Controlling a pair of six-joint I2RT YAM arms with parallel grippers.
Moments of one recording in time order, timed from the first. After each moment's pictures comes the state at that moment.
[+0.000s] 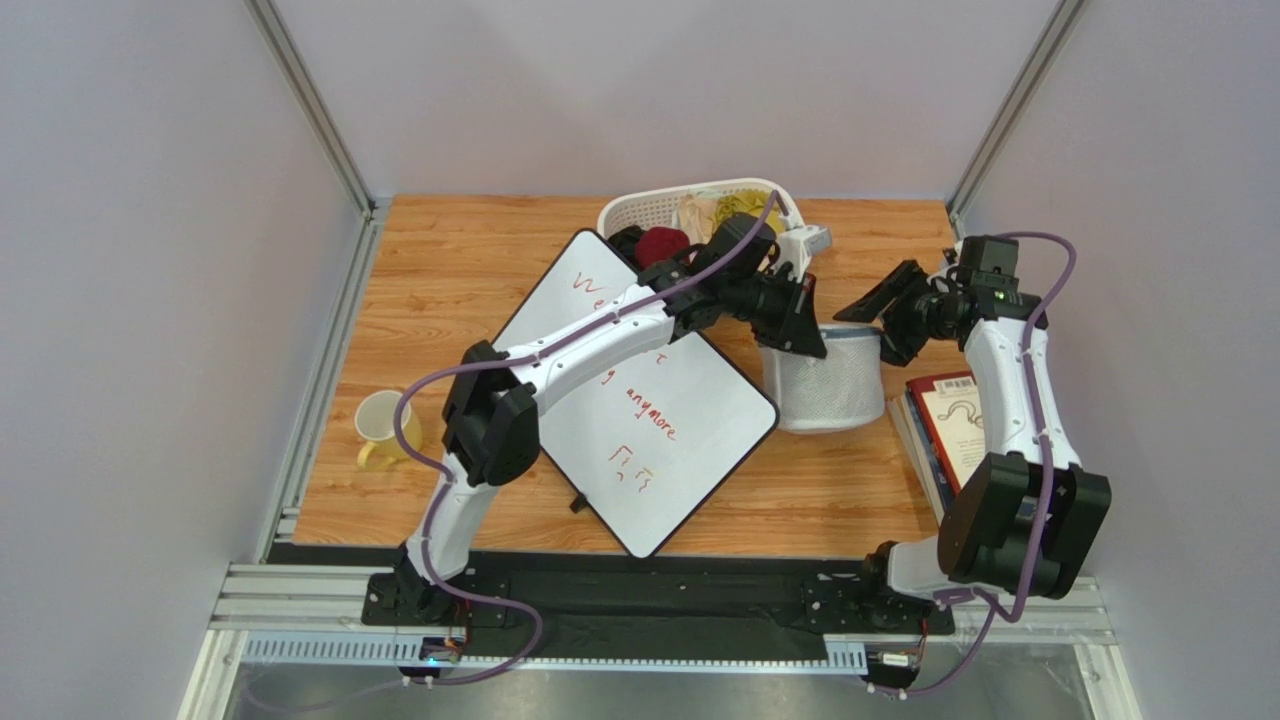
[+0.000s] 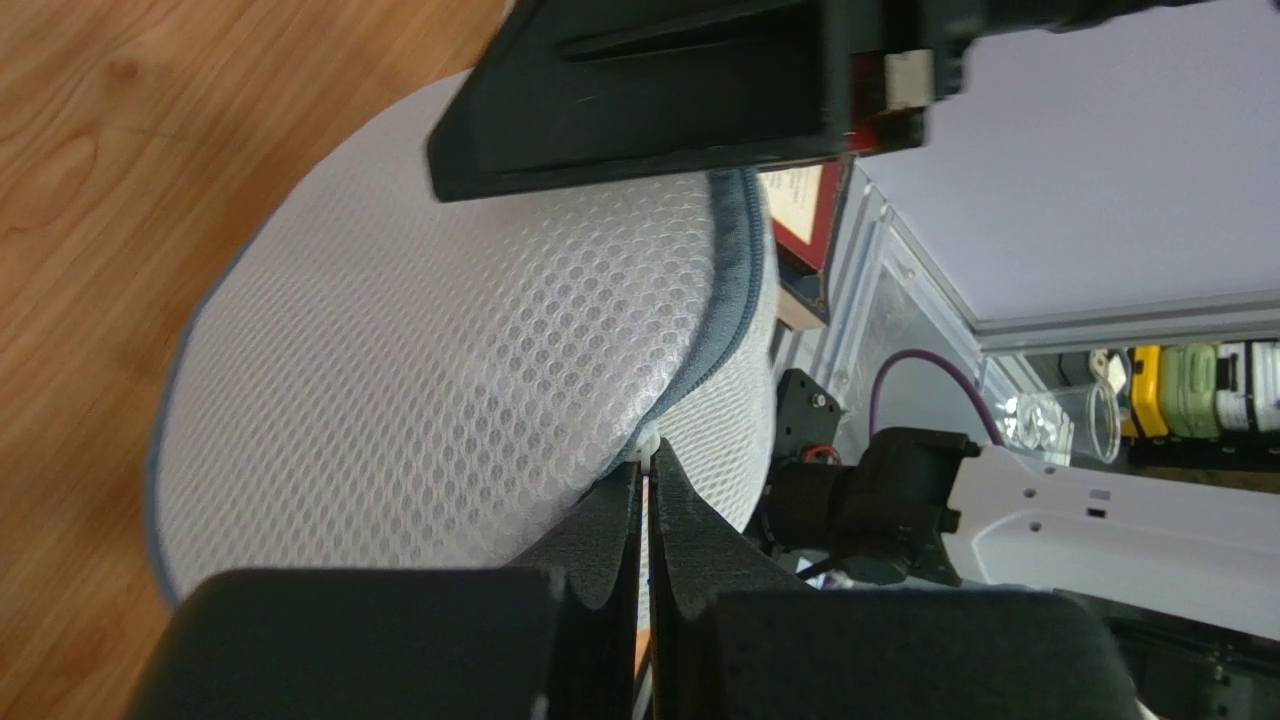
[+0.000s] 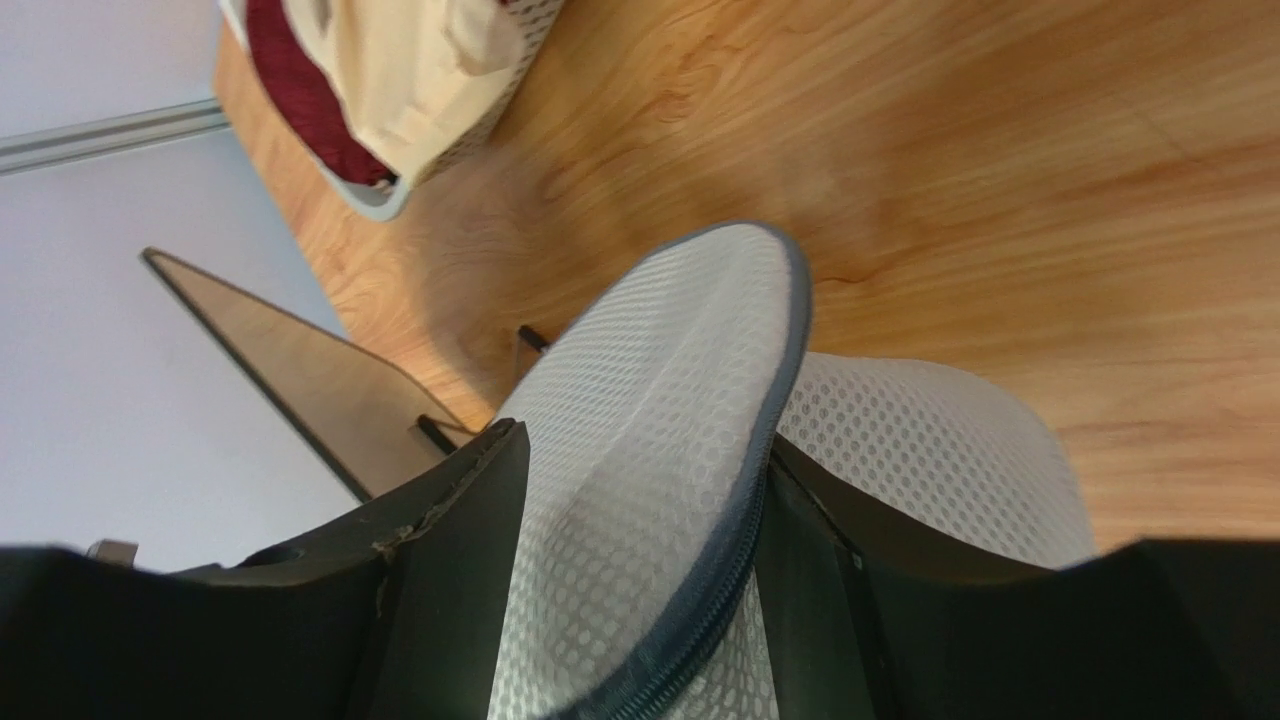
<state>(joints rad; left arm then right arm) -0.90 2.14 2.04 -0.40 0.56 -0.48 -0.23 1.40 1.22 -0.77 -0.57 0.65</state>
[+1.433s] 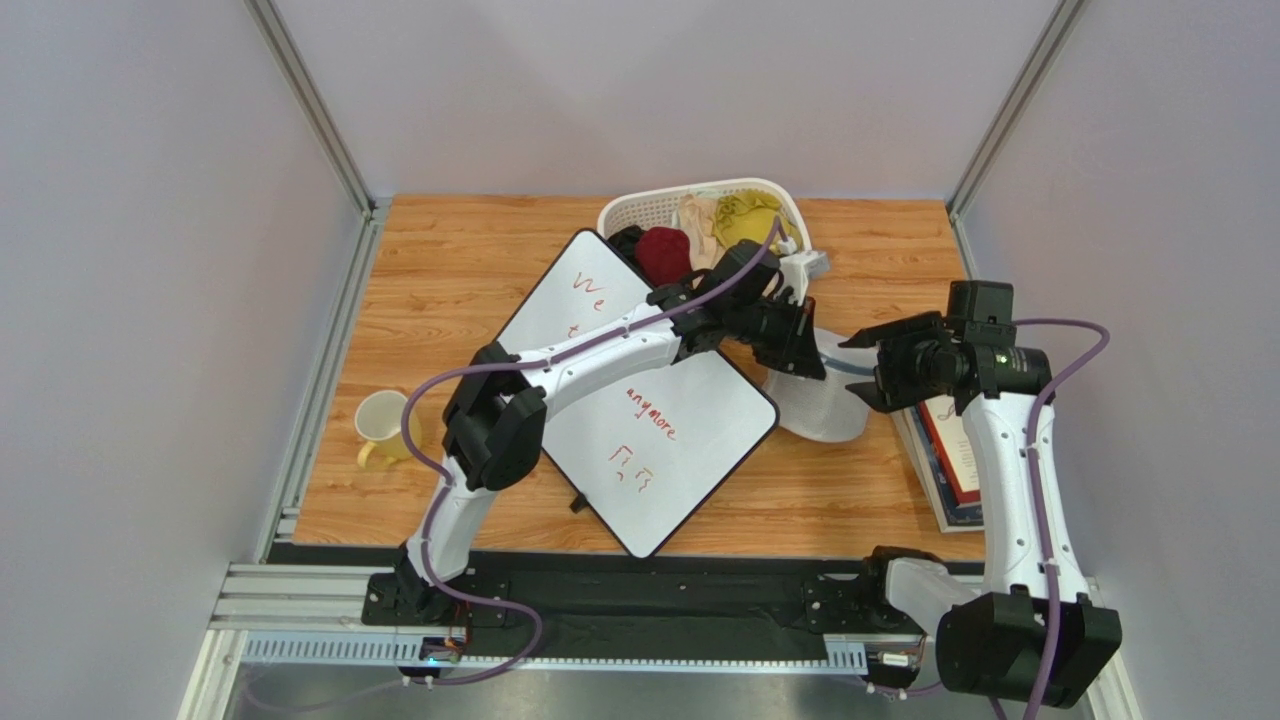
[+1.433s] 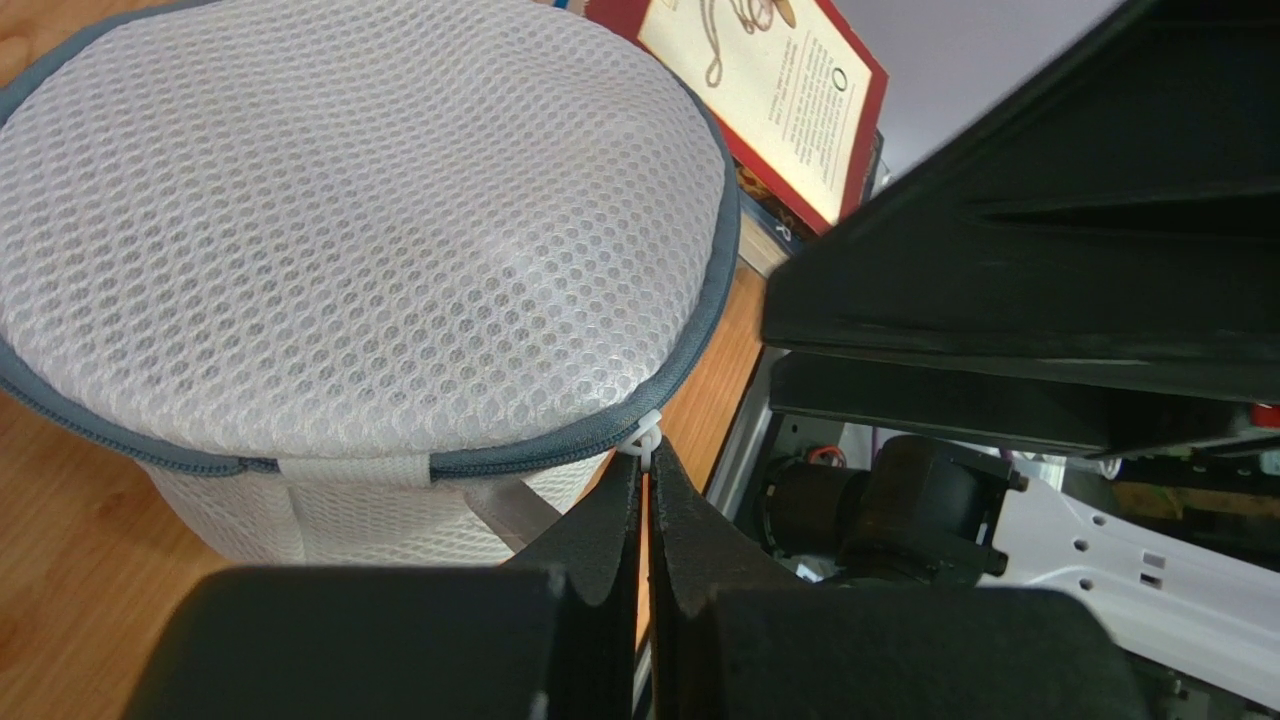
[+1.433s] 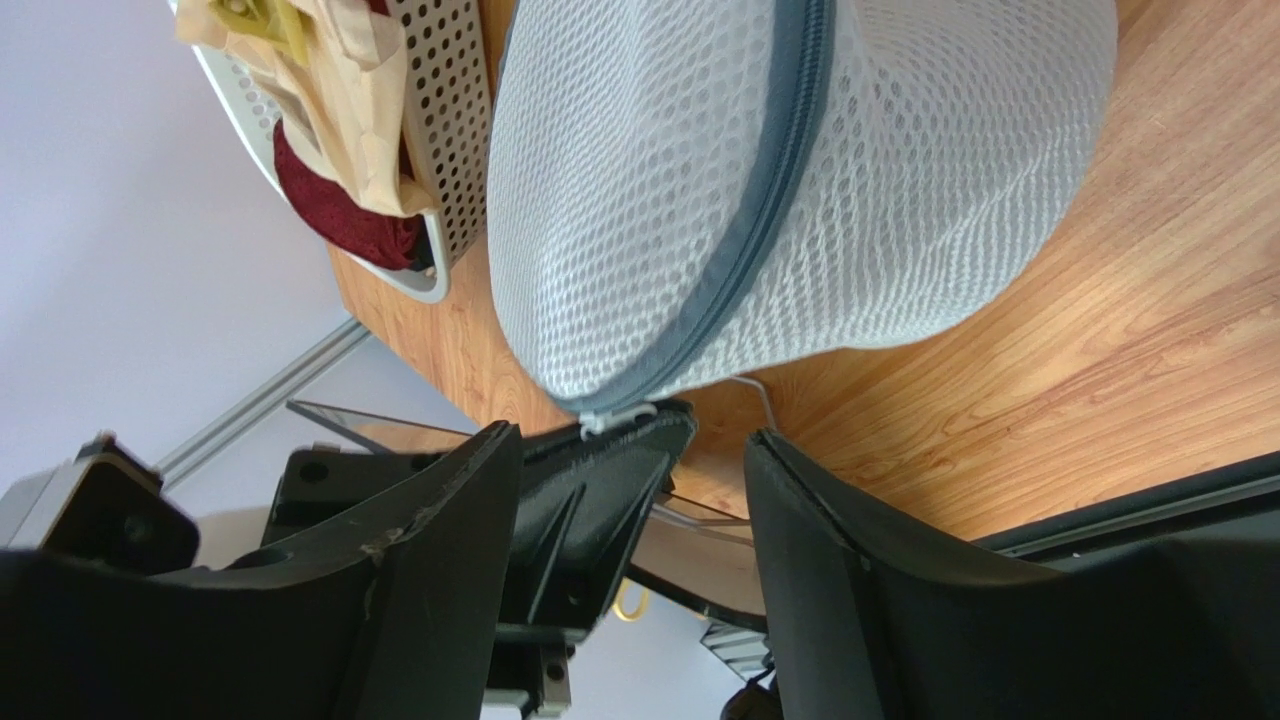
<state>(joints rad) -0.93 2.14 1.90 -0.30 0.52 -0.54 -0.14 1.07 1.11 -0.99 -0.30 1.22</state>
